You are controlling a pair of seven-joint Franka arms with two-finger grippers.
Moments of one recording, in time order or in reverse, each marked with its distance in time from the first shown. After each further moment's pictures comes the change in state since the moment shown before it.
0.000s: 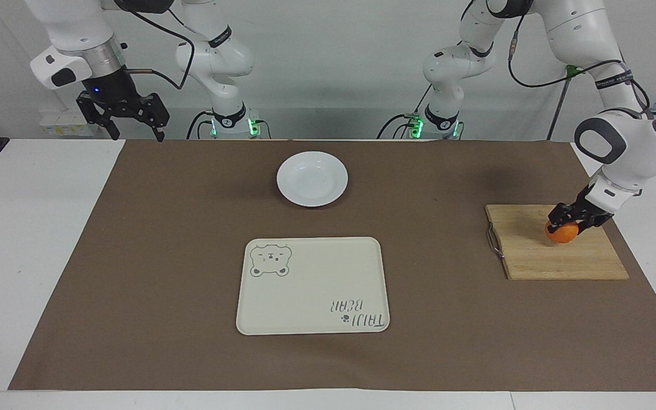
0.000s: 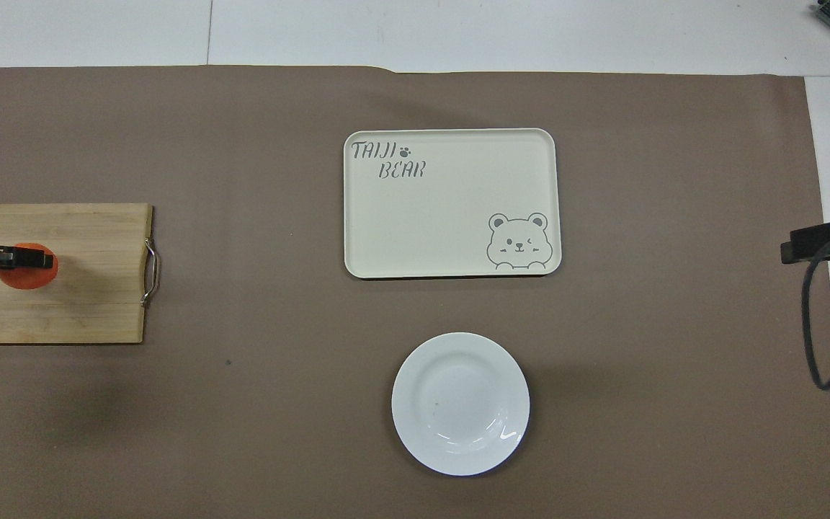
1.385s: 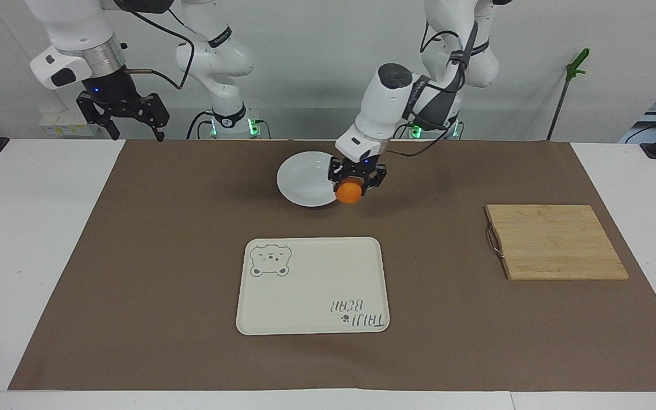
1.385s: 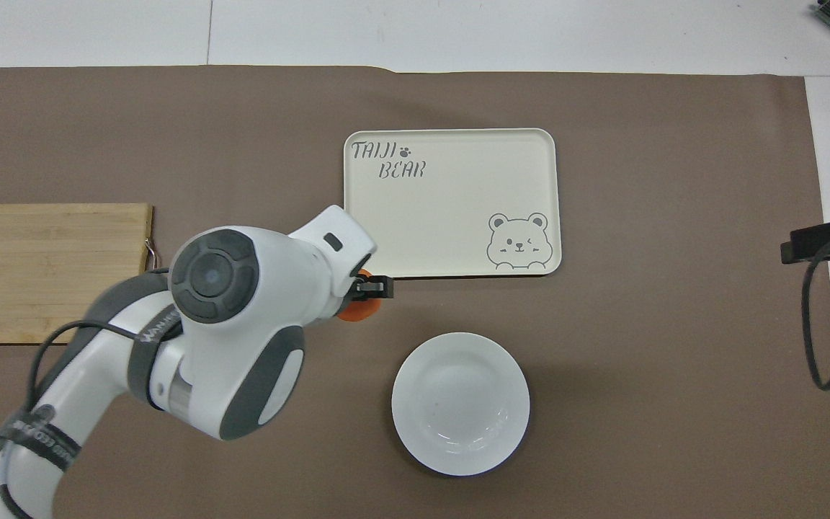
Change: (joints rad) left arm -1.033 -0.051 -0.024 0.007 -0.008 0.067 -1.099; right arm 0.000 0.000 0.000 -0.001 0.000 0.000 0.000
